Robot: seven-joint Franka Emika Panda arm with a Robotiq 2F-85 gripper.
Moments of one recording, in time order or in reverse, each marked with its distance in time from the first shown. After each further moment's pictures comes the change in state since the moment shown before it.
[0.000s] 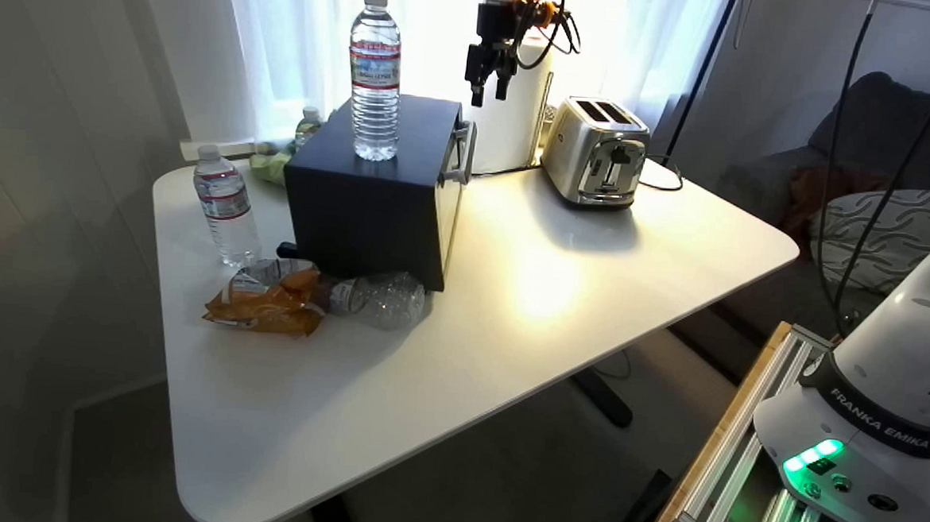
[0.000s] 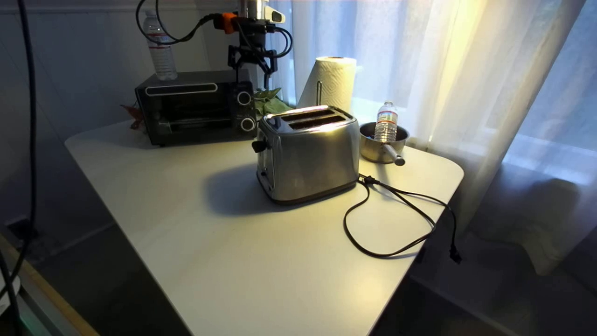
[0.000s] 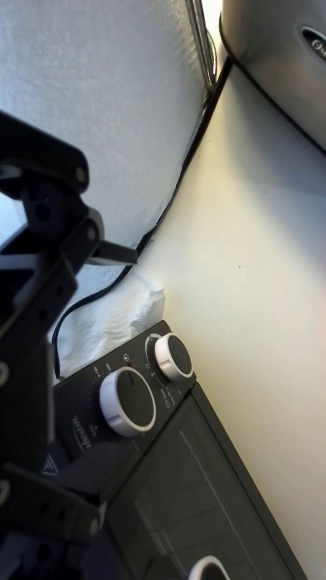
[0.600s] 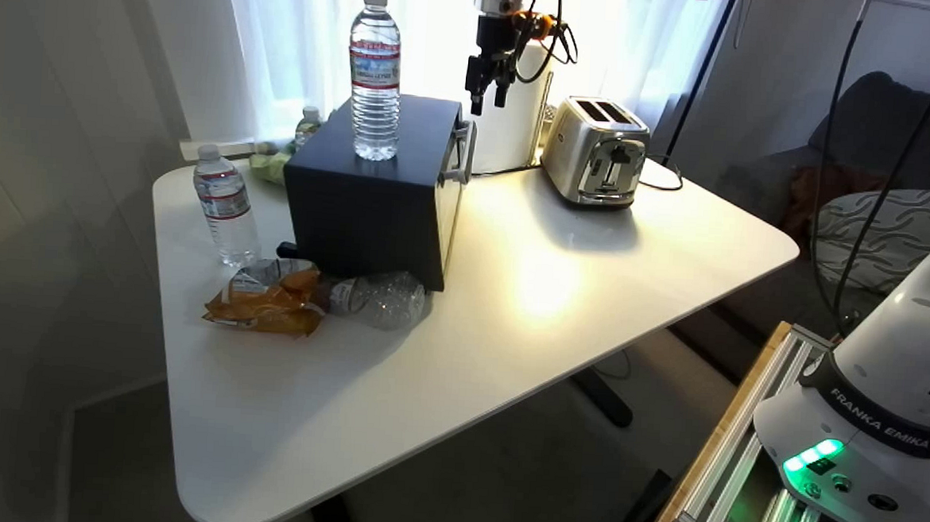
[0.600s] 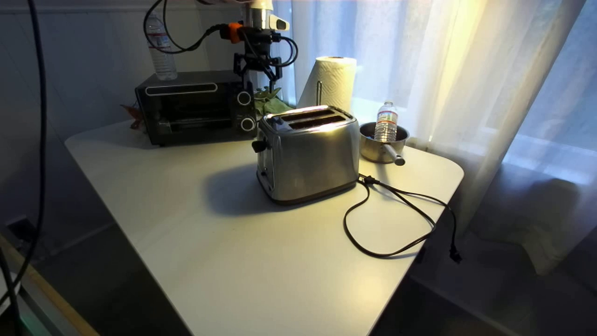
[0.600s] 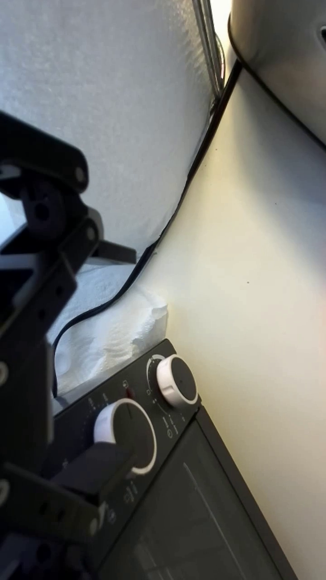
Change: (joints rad) arm -0.004 0.034 -0.011 0.000 -0.003 0.053 -0.017
